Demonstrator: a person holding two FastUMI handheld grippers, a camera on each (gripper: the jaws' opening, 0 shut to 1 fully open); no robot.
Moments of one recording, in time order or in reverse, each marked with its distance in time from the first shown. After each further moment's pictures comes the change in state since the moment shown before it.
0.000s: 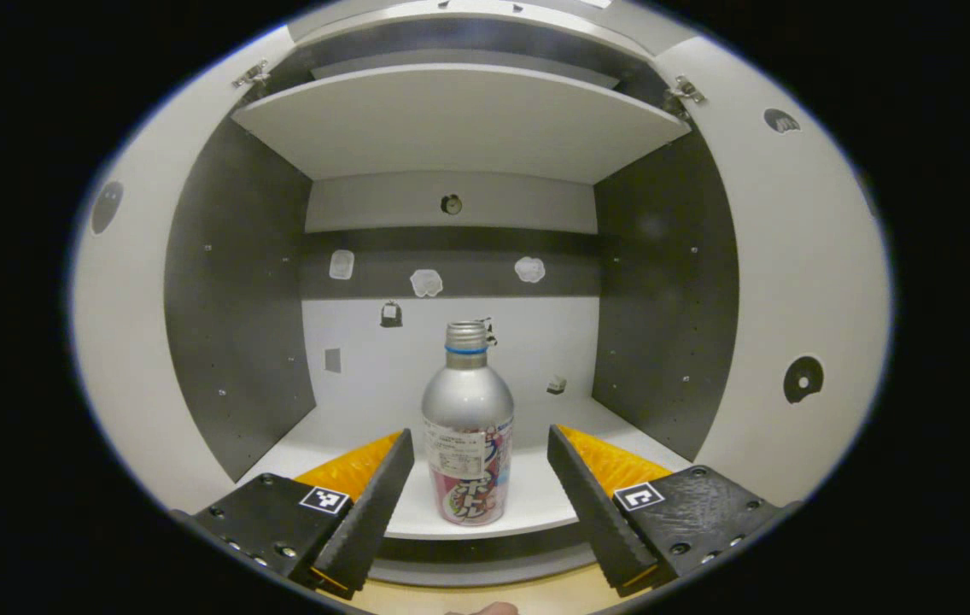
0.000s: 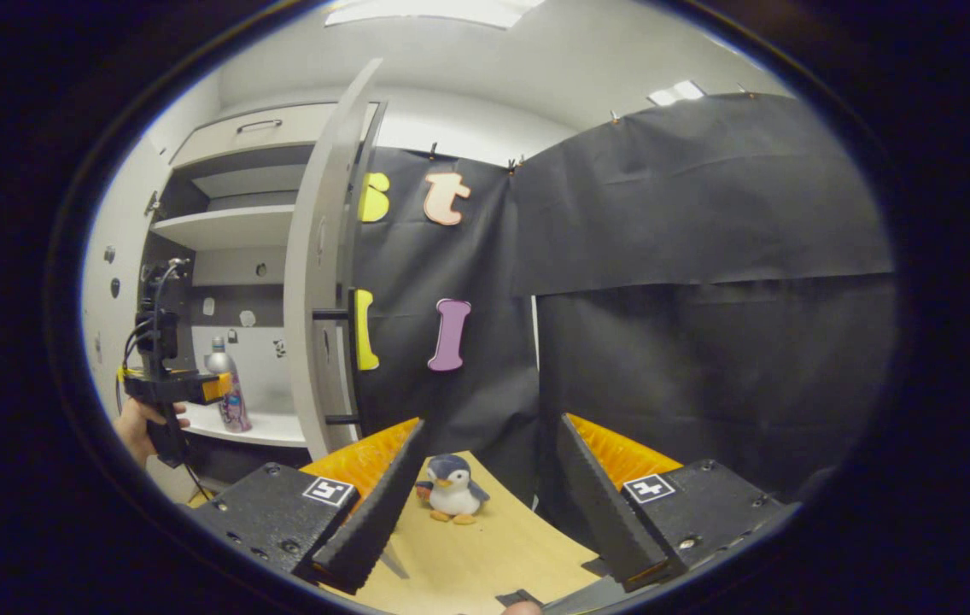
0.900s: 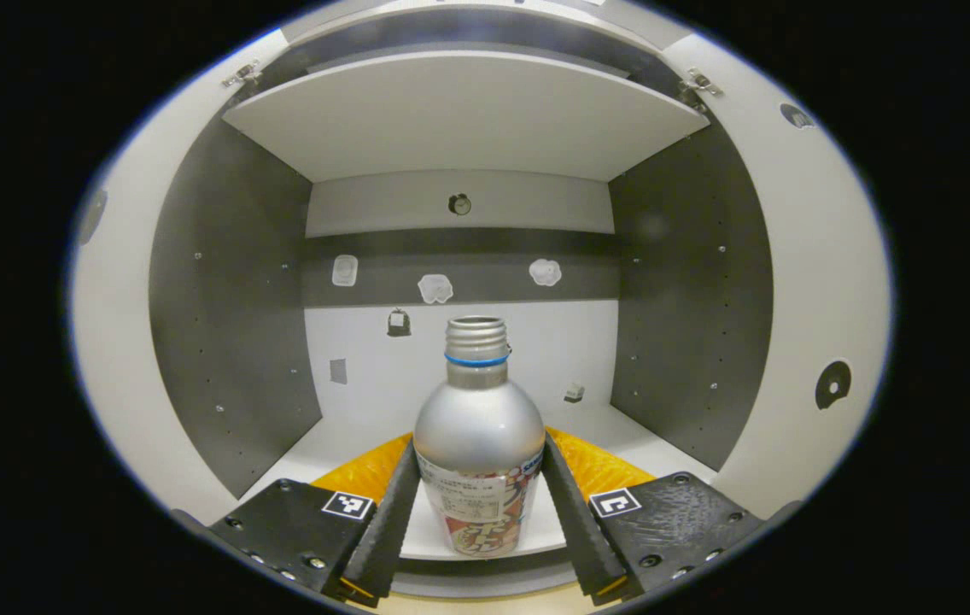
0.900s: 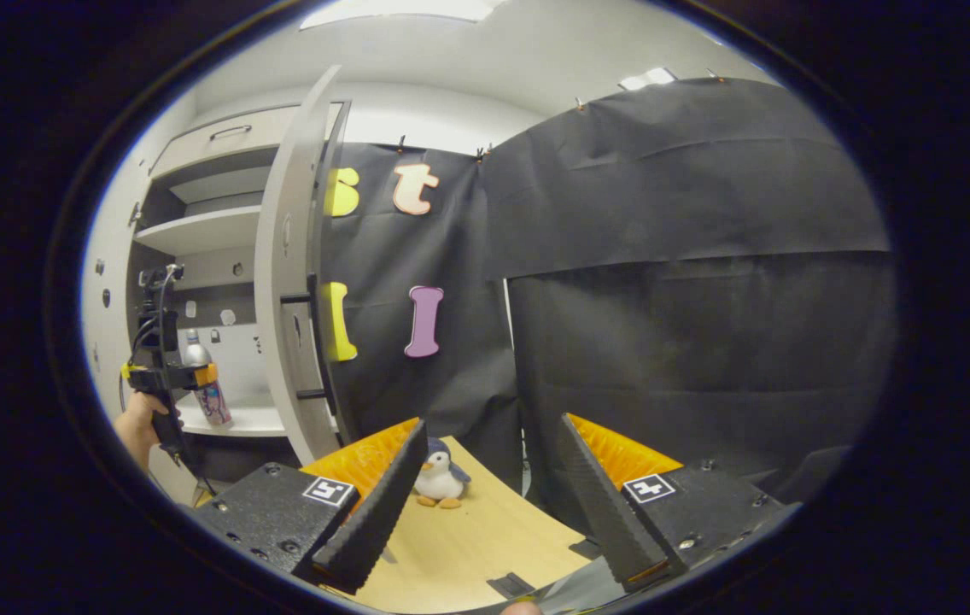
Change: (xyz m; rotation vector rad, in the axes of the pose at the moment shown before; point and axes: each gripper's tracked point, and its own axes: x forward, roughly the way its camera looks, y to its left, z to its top) left arm 0.005 0.009 0.014 0.017 -0.038 0.003; right arm -0.026 -0.031 -0.024 0.052 0.050 -0.046
